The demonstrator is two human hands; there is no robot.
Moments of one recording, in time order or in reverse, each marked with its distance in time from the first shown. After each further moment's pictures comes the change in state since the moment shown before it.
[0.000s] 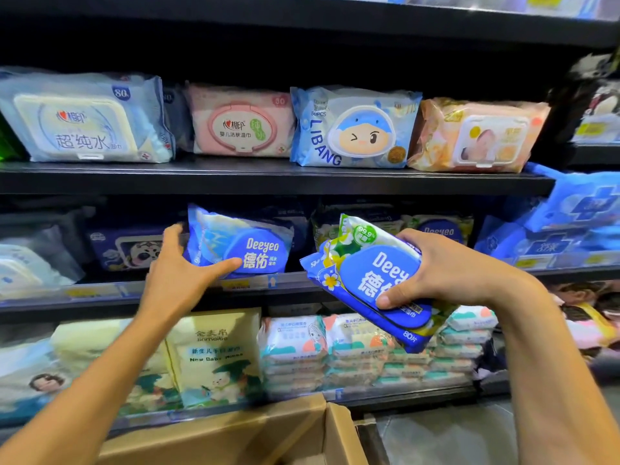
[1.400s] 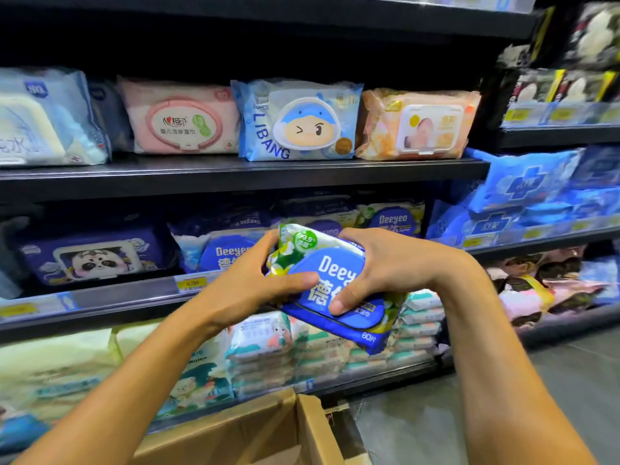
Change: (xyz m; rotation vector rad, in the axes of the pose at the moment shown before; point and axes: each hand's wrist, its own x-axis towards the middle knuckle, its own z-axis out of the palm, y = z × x) left_hand -0.071 0.113 0.055 -0.519 -0.829 0.210; right_hand -0.010 -0.007 0.001 -0.051 -0.117 -0.091
